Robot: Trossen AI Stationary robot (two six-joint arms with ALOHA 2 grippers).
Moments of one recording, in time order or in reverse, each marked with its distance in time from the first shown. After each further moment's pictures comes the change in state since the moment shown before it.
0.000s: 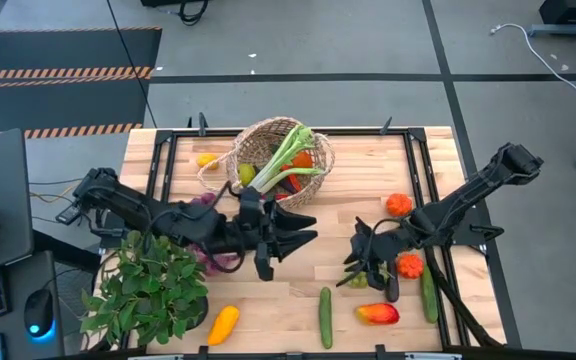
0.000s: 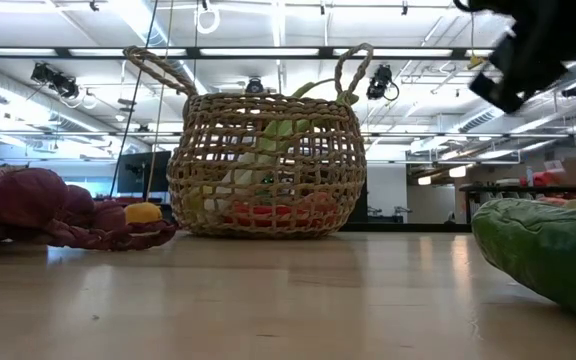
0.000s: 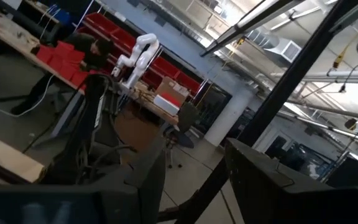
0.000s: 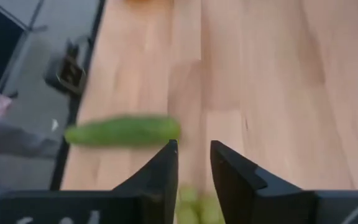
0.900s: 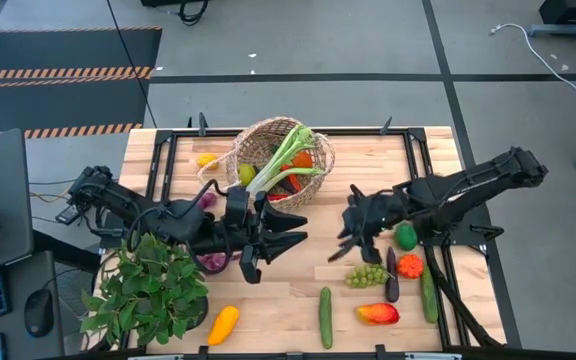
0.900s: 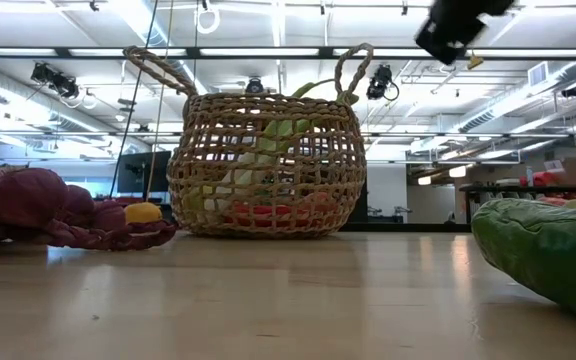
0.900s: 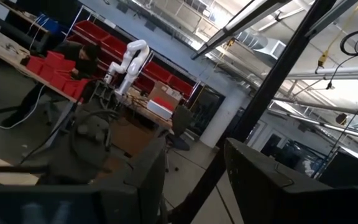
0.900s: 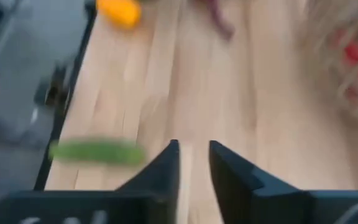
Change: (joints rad) left arm -0.029 -0.041 -0.002 -0.003 0.001 0.060; right arm -0.230 0.000 0.296 -0.371 -0.164 -0.266
